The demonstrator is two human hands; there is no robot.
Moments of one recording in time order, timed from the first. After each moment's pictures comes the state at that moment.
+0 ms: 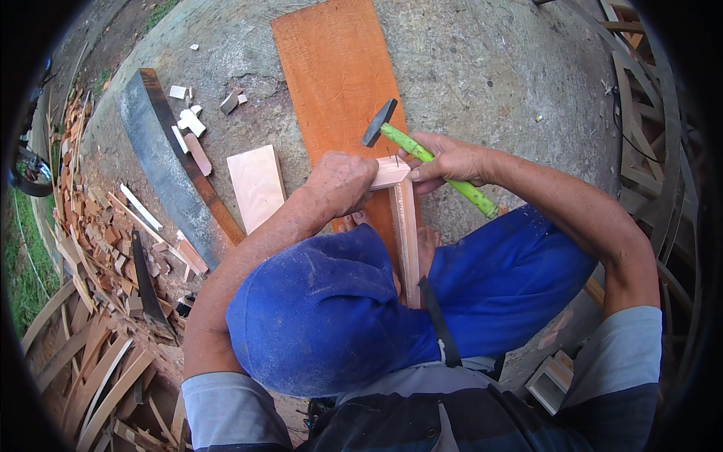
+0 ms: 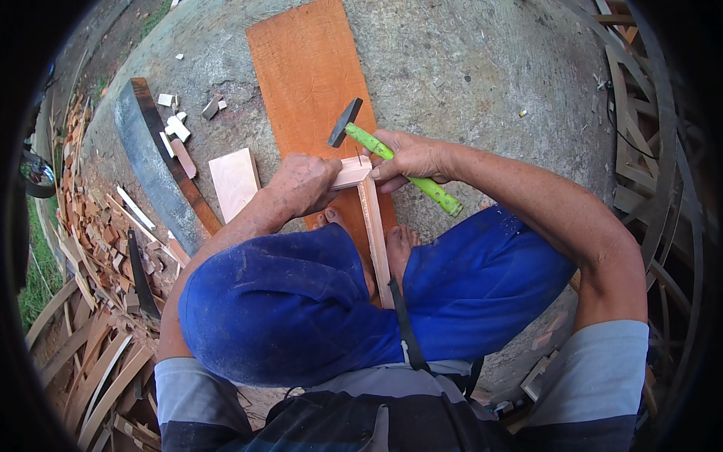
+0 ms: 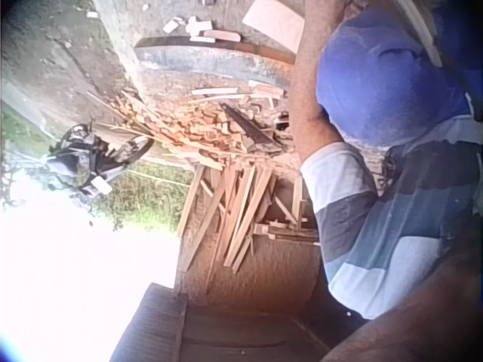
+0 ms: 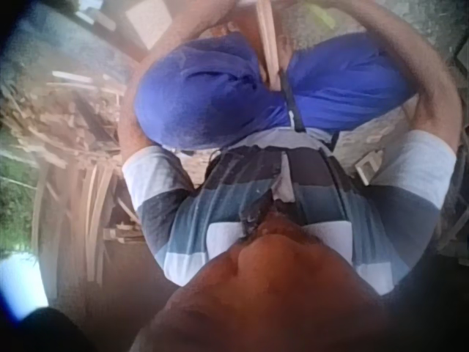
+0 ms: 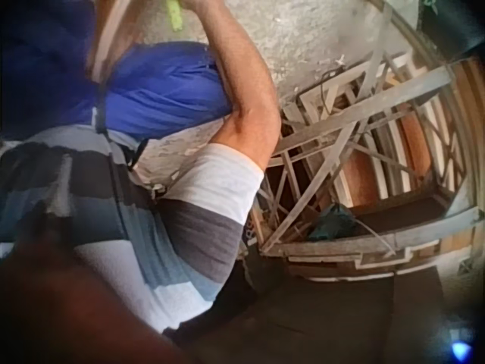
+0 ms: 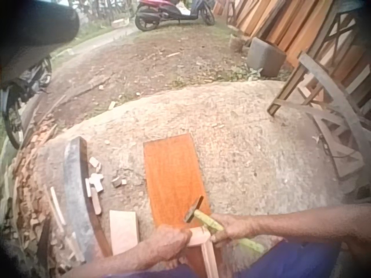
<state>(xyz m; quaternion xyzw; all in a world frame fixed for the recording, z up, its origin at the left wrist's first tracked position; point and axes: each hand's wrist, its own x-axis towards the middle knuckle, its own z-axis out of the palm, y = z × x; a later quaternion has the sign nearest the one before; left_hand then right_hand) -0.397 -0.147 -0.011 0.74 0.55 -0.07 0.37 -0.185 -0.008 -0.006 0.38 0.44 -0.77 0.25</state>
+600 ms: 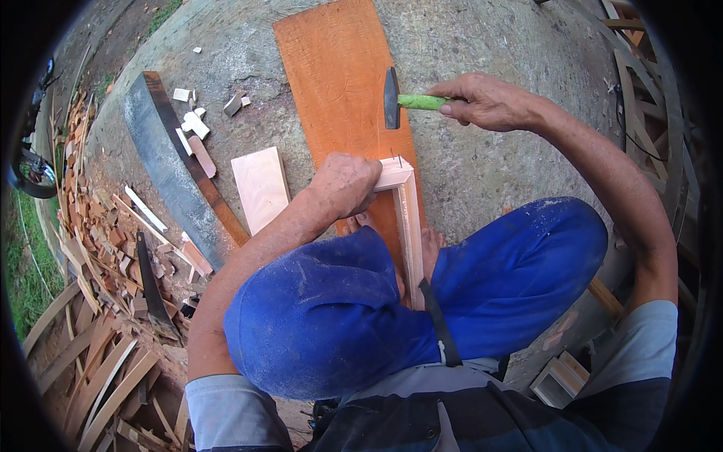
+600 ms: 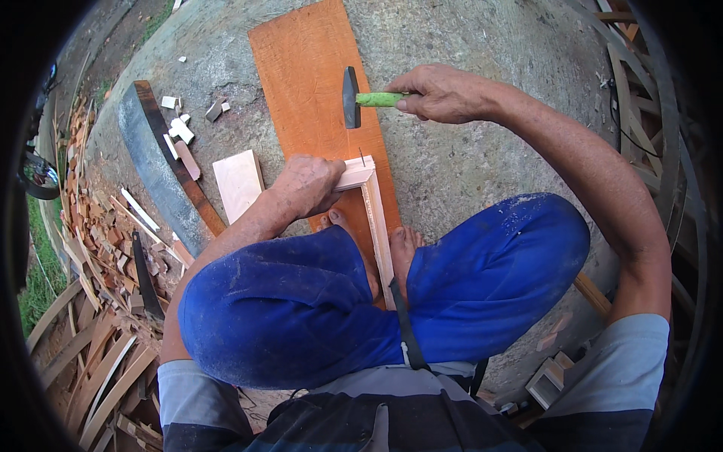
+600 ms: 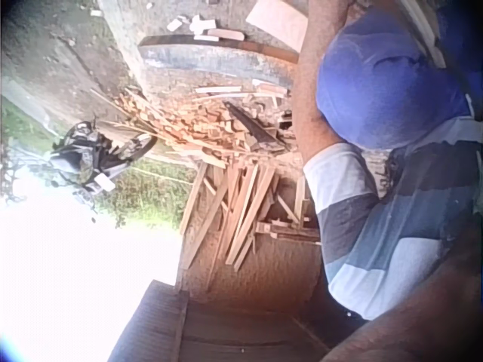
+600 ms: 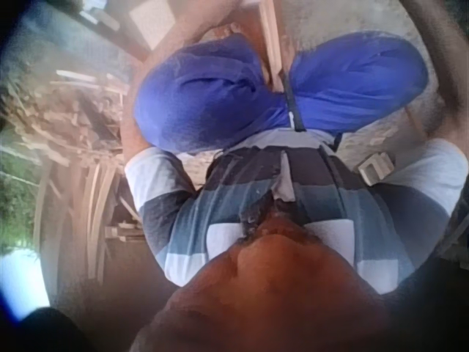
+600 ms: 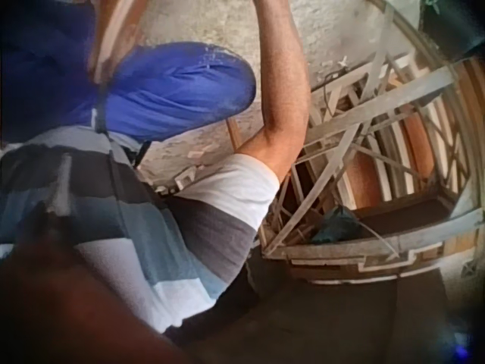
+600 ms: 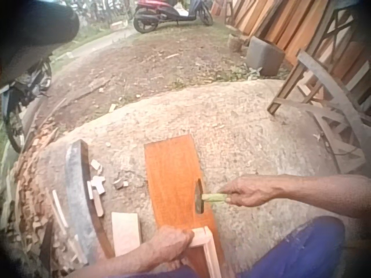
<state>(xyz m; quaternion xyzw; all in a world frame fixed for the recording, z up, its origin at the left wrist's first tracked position) -0.396 -0.148 -0.014 0.75 0.55 -0.06 0.35 -0.209 0.075 0.054 0.25 0.83 -0.43 0.26</state>
